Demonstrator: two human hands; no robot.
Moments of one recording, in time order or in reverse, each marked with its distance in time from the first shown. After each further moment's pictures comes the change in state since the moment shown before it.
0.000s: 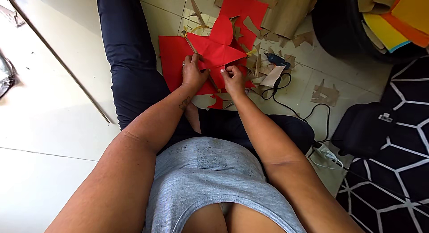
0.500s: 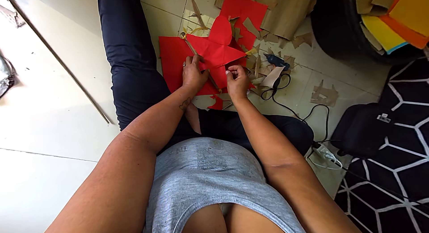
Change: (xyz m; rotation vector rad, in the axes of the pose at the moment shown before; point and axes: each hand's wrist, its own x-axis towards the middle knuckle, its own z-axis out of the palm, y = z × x) left_hand -0.001 0.000 0.001 -0.002 -0.003 0.000; right_hand -0.004 0.013 0.001 -0.016 0.179 -0.187
